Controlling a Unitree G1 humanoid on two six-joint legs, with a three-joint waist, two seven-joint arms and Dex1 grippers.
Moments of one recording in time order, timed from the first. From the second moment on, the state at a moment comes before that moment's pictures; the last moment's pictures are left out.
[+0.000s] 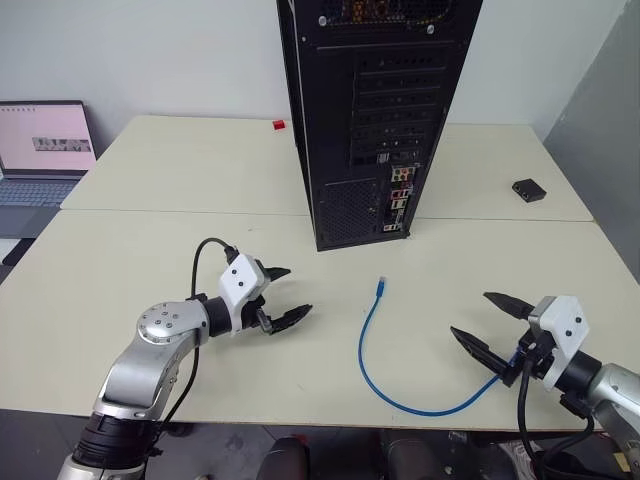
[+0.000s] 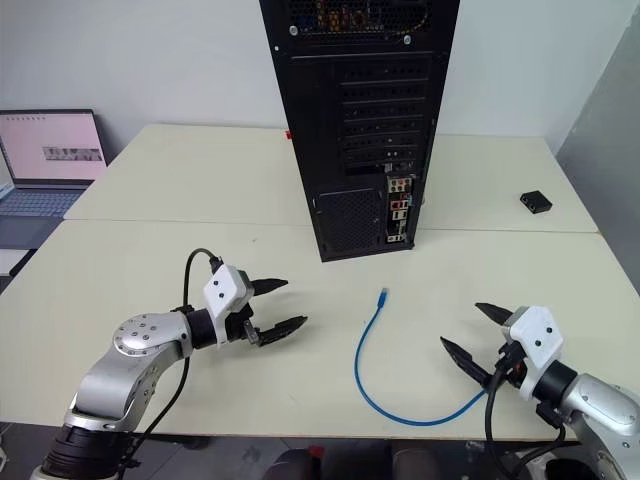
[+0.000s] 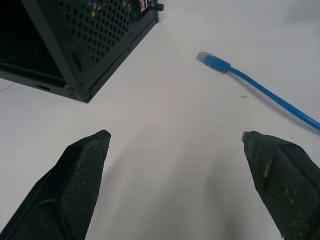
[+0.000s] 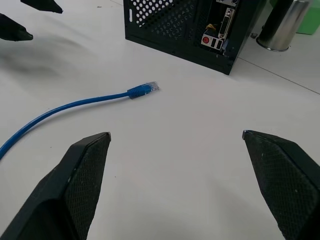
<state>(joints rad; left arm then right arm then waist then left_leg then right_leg) -0.16 0.61 -0.01 -0.24 -0.30 0.39 -0.88 0.34 -0.65 -0.29 -0.65 0.45 0.39 0.67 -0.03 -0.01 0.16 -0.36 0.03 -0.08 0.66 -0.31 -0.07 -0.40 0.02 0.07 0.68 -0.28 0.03</state>
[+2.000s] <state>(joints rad) -0.30 0.64 -0.11 -0.06 -0.29 0.14 -1.15 -0.10 -0.11 0.29 -0.55 0.25 1.00 0.08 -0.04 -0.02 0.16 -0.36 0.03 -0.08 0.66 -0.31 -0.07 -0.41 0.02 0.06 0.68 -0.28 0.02</state>
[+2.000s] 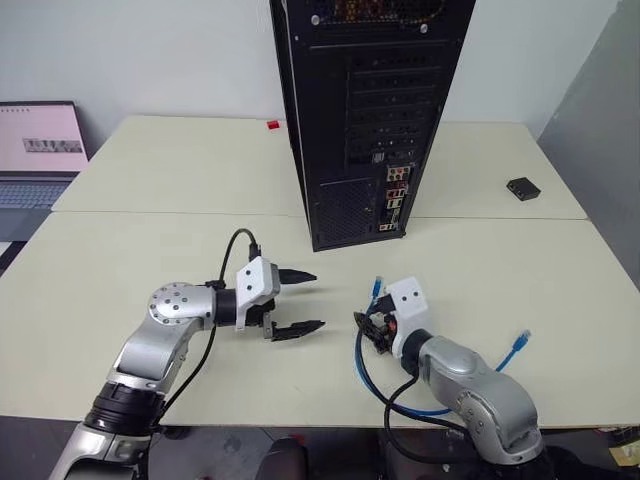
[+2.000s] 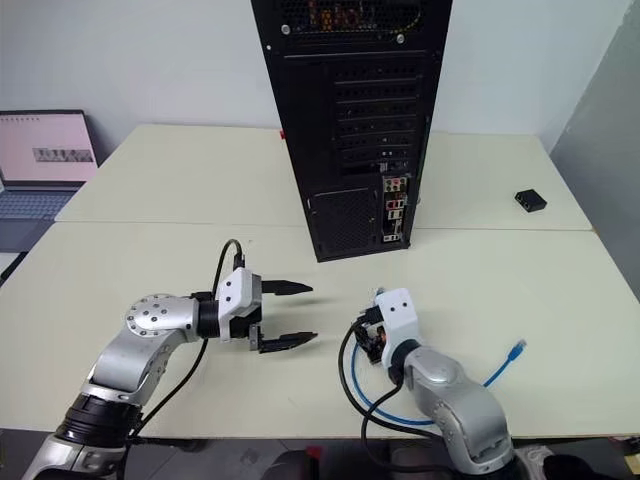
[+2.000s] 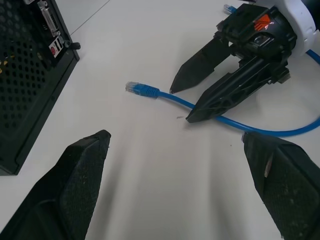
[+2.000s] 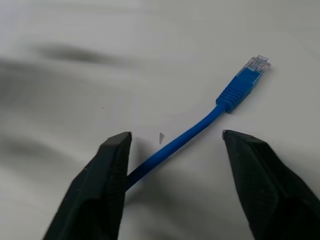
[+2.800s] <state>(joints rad) -0.47 0.64 -0.13 0.23 -0.23 -0.02 -1.22 -0.22 -0.43 0.29 -0.66 0.29 1.04 0.34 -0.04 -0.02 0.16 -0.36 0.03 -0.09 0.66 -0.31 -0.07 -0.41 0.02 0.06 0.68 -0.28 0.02</state>
